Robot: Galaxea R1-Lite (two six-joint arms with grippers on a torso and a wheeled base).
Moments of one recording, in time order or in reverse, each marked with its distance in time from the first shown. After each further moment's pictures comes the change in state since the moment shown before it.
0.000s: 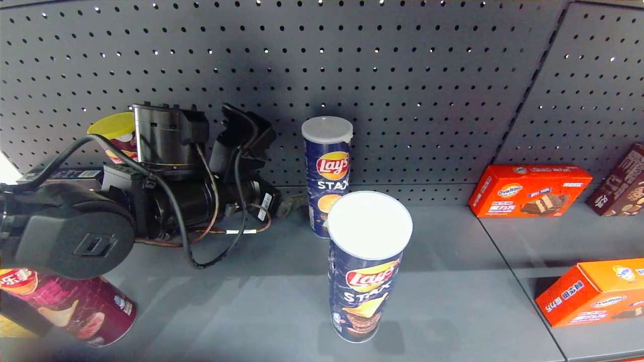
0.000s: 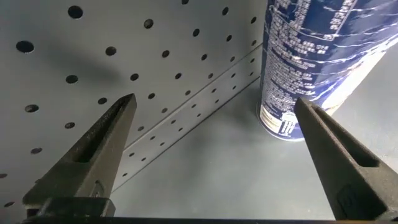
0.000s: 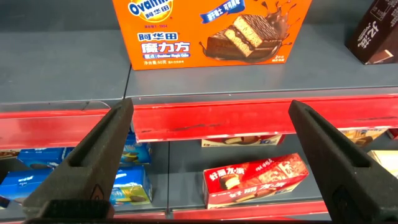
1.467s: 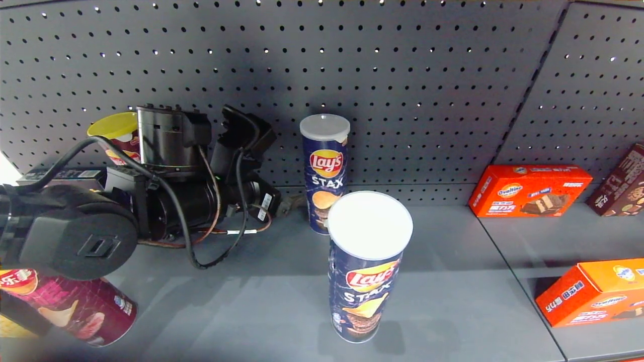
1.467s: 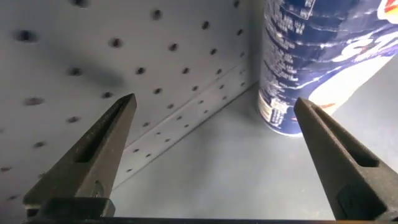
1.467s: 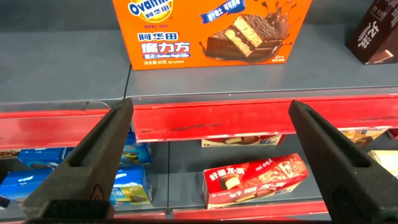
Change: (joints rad) left arm -0.002 0.003 0.006 -0.004 0.052 -0.001; right arm 0.000 0.000 0.000 0.000 0.000 0.000
